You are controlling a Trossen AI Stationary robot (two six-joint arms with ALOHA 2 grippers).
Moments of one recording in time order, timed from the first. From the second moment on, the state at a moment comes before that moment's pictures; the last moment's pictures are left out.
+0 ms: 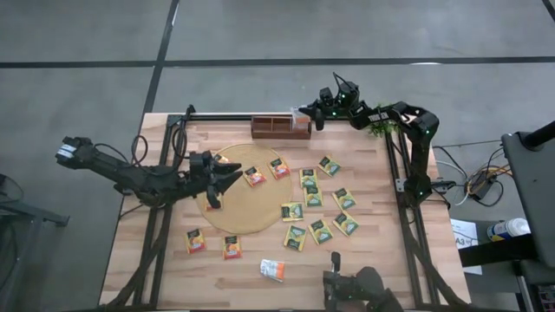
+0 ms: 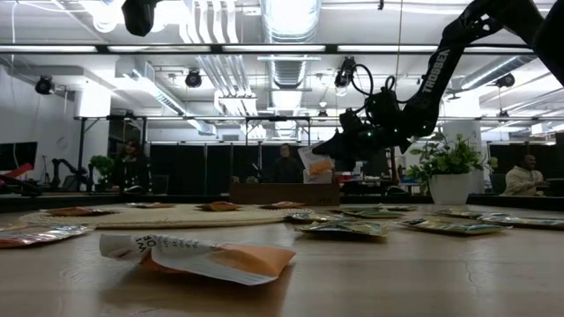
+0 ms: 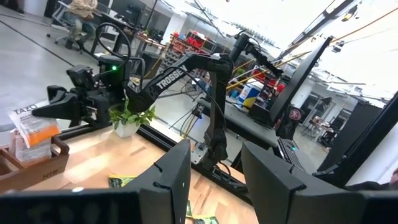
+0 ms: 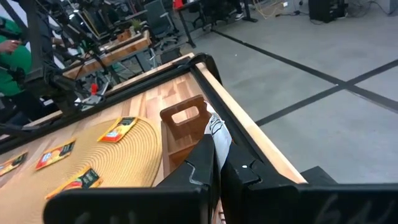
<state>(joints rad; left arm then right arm) -0.33 0.85 0.62 0.37 -0.65 -0.43 -0.93 2.01 1.00 0.80 -0.78 0.20</state>
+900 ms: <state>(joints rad) -0.33 0.85 0.62 0.37 -0.65 -0.44 -0.92 2.01 1.00 0.76 -0.74 0.25</state>
